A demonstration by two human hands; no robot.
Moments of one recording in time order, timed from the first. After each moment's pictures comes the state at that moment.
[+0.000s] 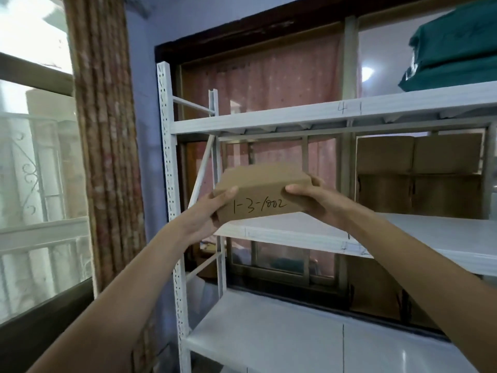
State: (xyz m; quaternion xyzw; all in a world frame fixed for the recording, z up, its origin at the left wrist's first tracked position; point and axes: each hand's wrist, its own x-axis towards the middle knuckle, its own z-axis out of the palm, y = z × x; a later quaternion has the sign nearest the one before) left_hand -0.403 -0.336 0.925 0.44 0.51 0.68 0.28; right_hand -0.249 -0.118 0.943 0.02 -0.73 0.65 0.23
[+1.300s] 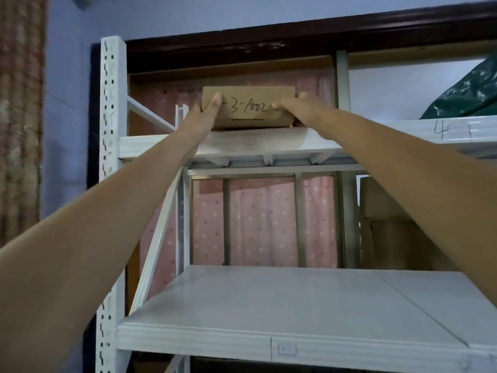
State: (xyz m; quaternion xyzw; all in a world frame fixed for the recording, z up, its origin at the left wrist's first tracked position) left_hand -0.763 -0.155 1.159 0.48 0.59 0.64 -0.12; right_hand -0.569 -0.027 1.185 -0.16 -0.82 0.24 0.50
